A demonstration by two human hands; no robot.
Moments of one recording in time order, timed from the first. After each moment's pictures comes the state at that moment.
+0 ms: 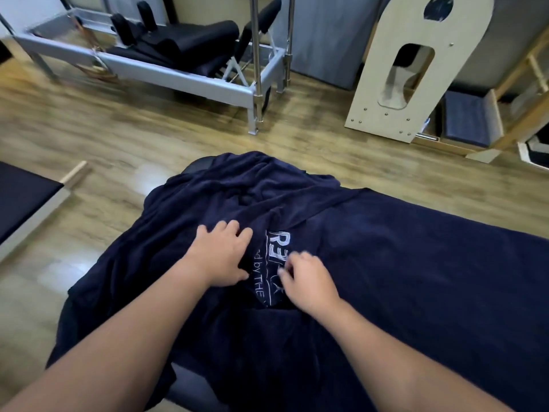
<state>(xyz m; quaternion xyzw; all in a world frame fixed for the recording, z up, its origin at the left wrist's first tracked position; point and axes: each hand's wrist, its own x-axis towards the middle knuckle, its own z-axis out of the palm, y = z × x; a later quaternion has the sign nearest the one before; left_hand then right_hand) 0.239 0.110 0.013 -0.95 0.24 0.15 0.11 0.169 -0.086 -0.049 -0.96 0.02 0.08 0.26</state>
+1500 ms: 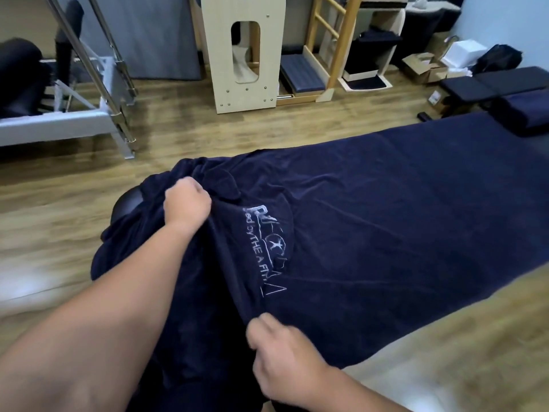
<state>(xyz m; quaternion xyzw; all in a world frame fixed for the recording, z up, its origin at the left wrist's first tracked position) 0.366 0.133 0.019 -0.93 0.16 0.10 -0.30 0.060 0.142 0.000 -0.94 0.13 0.11 0.30</state>
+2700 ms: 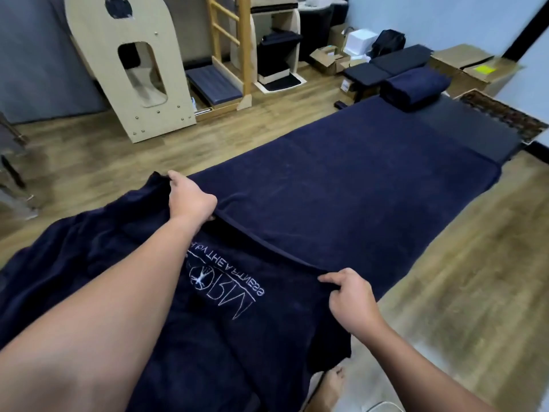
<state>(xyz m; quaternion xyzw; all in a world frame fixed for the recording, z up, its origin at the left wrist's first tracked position) 0.269 -0.094 0.033 -0.86 0.20 0.24 -0.41 -0.080 -0.083 -0.014 -0.75 0.57 -0.07 0.31</state>
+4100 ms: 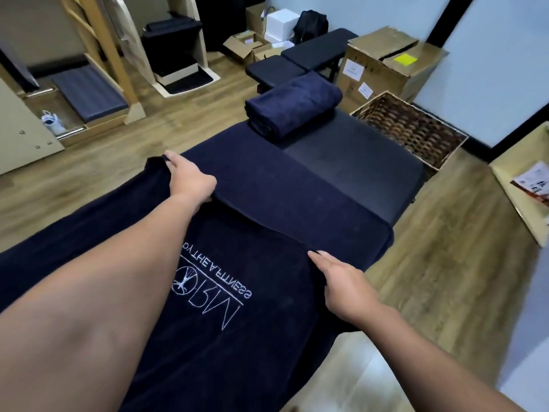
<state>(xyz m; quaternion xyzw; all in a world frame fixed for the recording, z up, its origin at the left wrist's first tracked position) -0.031 -0.696 0.015 -0.82 0.27 0.33 -0.37 -0.373 -0.625 -0.014 -0.82 0.52 0.07 0.22</state>
